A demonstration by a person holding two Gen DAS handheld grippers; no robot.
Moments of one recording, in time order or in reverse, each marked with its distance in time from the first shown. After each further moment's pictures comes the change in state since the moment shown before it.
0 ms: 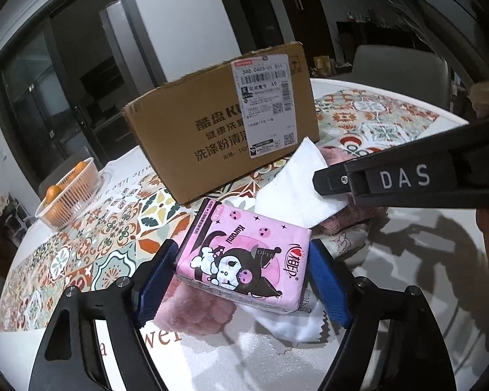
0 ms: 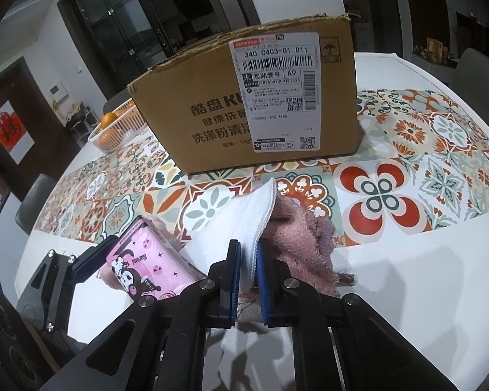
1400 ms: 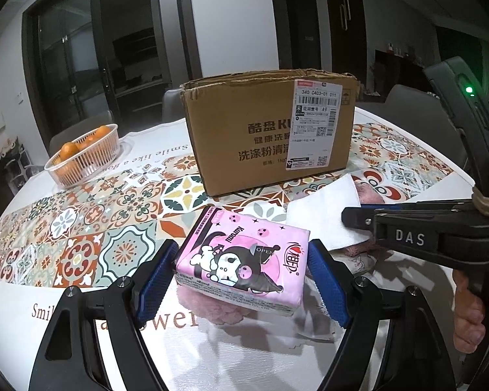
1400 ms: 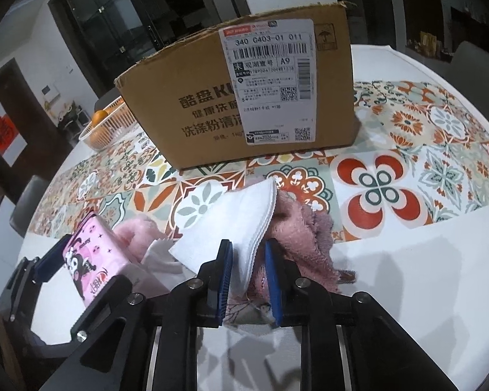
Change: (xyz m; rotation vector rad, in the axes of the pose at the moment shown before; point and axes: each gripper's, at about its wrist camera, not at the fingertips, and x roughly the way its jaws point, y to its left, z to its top) left arm -0.015 0.039 0.002 -0.233 0.008 0.000; right arm 0.012 0.001 -0.001 0.007 0.019 -0.036
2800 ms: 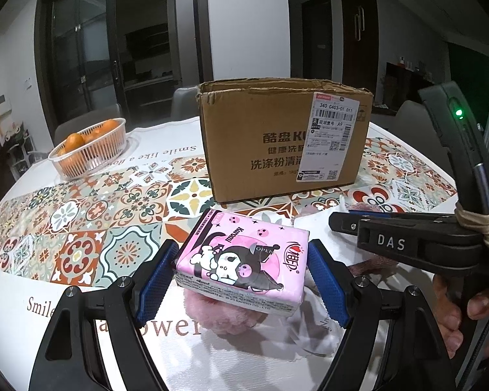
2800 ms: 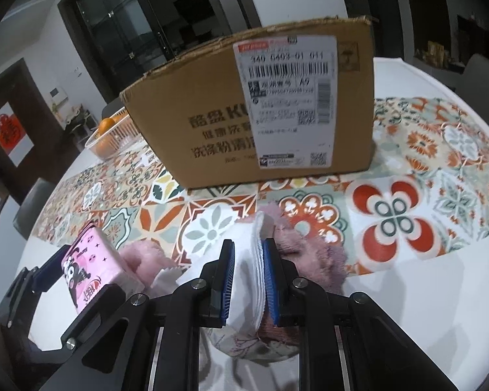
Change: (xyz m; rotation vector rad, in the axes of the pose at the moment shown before) left arm 0.003 0.010 0.007 -0.072 -0.007 0.008; right arm 0.016 0.002 0.017 -0.007 -0.020 0.038
